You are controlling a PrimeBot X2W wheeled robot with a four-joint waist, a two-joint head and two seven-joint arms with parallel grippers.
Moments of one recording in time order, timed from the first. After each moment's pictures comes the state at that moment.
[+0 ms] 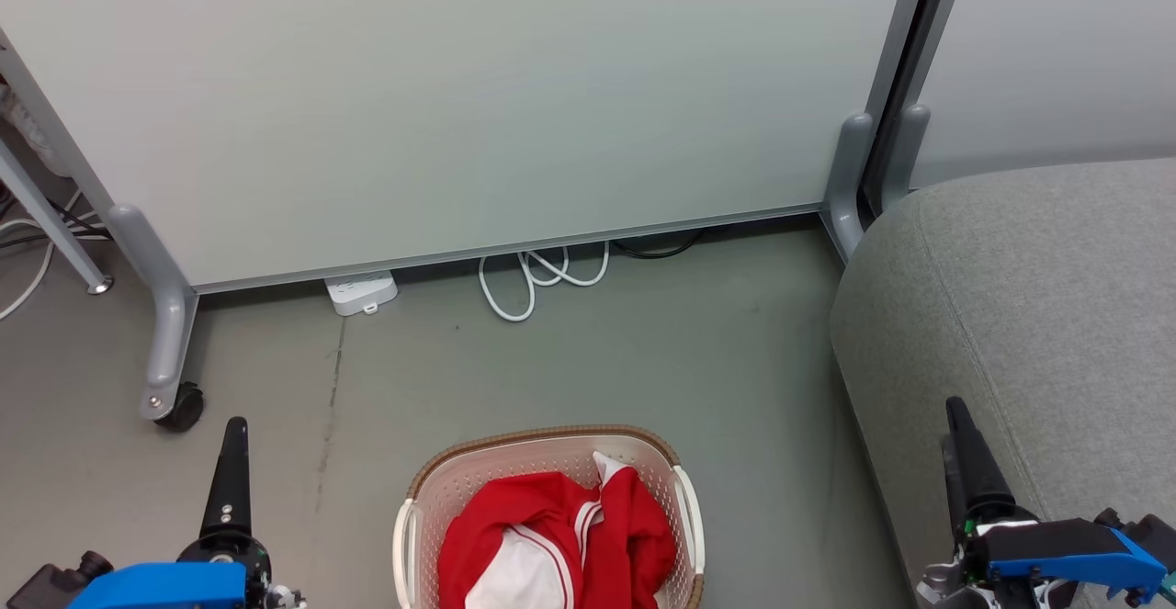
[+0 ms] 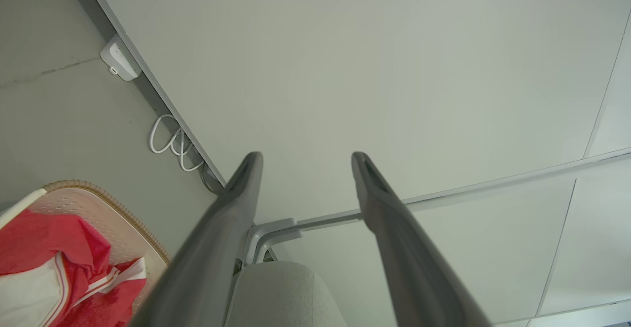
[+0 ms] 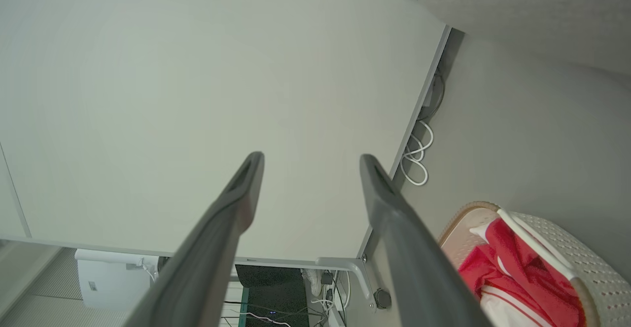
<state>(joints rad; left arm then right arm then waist) -0.07 0.03 0.09 0.23 -1.35 -0.11 0.02 -0.06 -0.04 -0.06 0.26 1.36 0.13 0.02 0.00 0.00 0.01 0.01</state>
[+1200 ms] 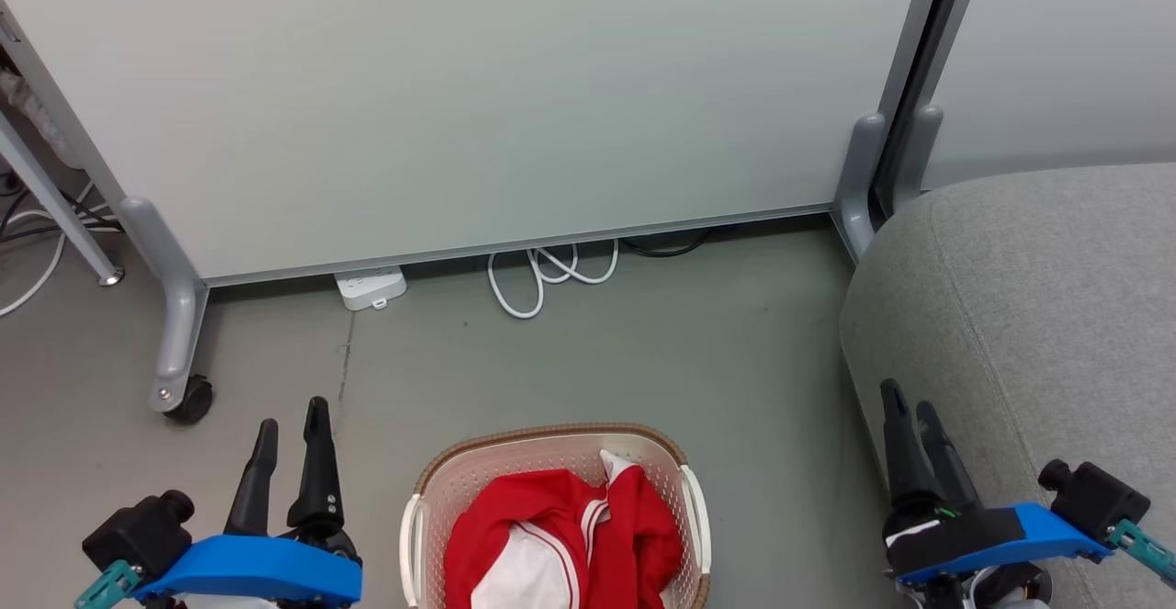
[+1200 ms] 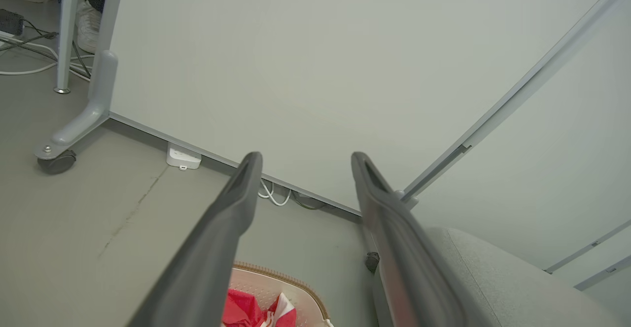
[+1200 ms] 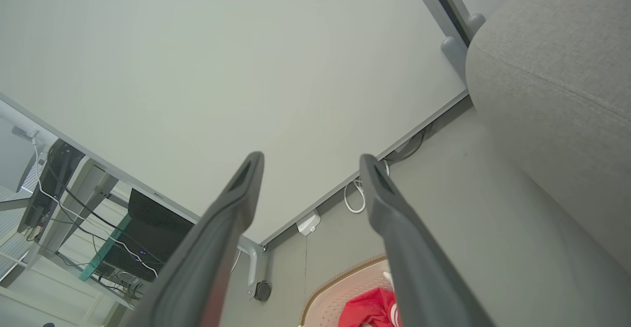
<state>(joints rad) -0.09 0.04 -0.04 0.19 -0.67 -0.03 -0.11 -0.08 -0.05 0.04 0.24 0.77 0.13 -0.11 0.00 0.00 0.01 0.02</state>
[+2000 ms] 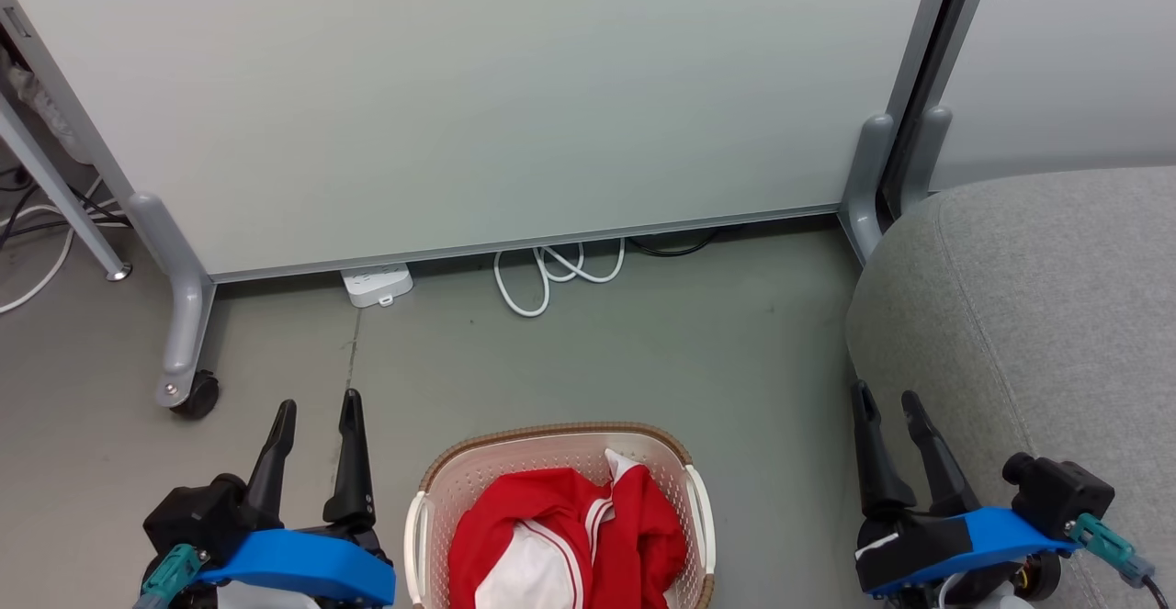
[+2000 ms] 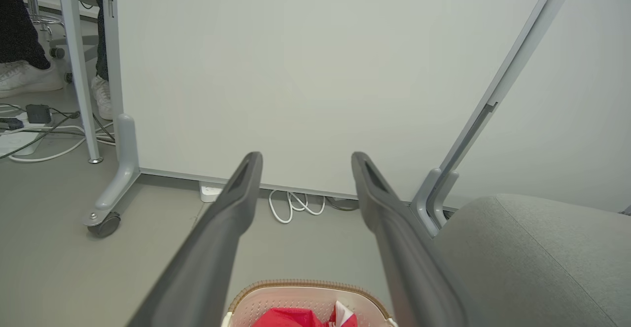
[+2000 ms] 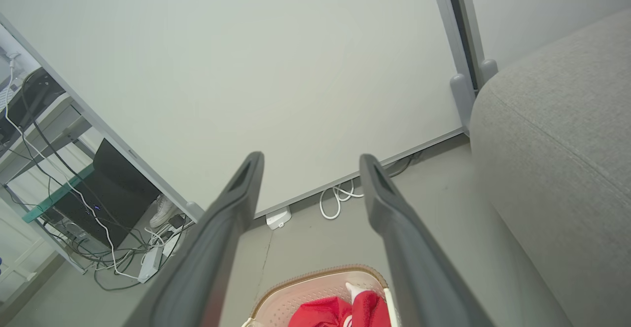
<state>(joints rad) -0.11 0.06 -0.11 0.20 -0.40 0.01 -0.17 -0.08 -0.05 0.08 0.25 0.52 0.13 -0.17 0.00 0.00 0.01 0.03</state>
